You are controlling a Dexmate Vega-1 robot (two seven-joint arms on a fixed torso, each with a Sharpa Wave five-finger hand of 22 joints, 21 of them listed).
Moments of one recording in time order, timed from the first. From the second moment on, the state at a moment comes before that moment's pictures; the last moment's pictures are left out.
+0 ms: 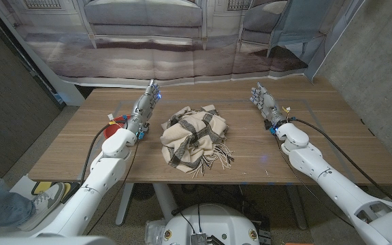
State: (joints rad) left arm 1.04 0.41 0.12 -1.51 -0.46 -0.25 -0.13; left_hand 0.39 0.02 -0.07 0.12 0.36 -0.07 0.04 0.21 0.18 -0.04 0.00 0.22 0.18 -0.08 0.02 0.19 0.18 -0.07 -0.03 0.21 0.18; right arm -0.82 -0.48 -0.40 -1.28 0.63 0.29 0.04; right_hand 0.20 0.01 0.20 0.00 0.20 0.17 0.07 0.20 0.18 0.12 0.08 0.21 0.18 0.03 0.02 0.18 0.18 0.13 -0.04 0.19 0.18
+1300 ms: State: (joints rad) left arm 1.08 0.44 0.16 -1.49 -0.45 -0.46 -0.16; left_hand 0.41 0.04 -0.07 0.11 0.36 -0.02 0.03 0.22 0.18 0.00 -0.01 0.22 0.18 -0.03 0.00 0.20 0.18 -0.02 -0.04 0.22 0.18; right arm -0.81 -0.46 -0.39 -1.24 0.66 0.34 0.08; right_hand 0.20 0.01 0.20 0.00 0.20 0.18 0.06 0.20 0.18 0.12 0.08 0.21 0.18 0.03 0.02 0.18 0.18 0.14 -0.04 0.19 0.18
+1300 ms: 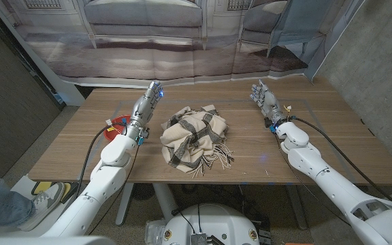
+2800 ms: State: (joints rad) left arm 1.08 0.53 0.29 -1.47 -0.32 -0.70 -0.03; left_hand 0.45 0.03 -0.09 0.09 0.37 0.06 0.02 0.23 0.18 0.08 -0.04 0.23 0.18 0.03 -0.02 0.20 0.18 0.04 -0.04 0.22 0.18; right arm -0.79 -0.45 -0.40 -1.21 0.64 0.34 0.08; right_hand 0.20 0.01 0.19 -0.01 0.20 0.18 0.06 0.20 0.18 0.12 0.08 0.21 0.18 0.03 0.02 0.18 0.18 0.13 -0.04 0.20 0.18
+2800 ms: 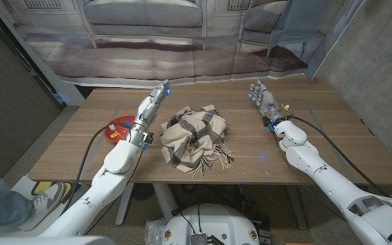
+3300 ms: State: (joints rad) left arm 1.09 0.60 0.34 -1.52 -0.23 -0.74 0.10; left_hand 0.45 0.03 -0.09 0.08 0.38 0.08 0.02 0.23 0.18 0.08 -0.04 0.23 0.18 0.04 -0.02 0.20 0.18 0.04 -0.04 0.22 0.18; right arm -0.77 -0.43 -0.41 -1.19 0.65 0.34 0.10; right_hand 0.20 0.01 0.19 -0.01 0.20 0.18 0.06 0.20 0.18 0.12 0.08 0.21 0.18 0.03 0.02 0.18 0.18 0.13 -0.04 0.20 0.18
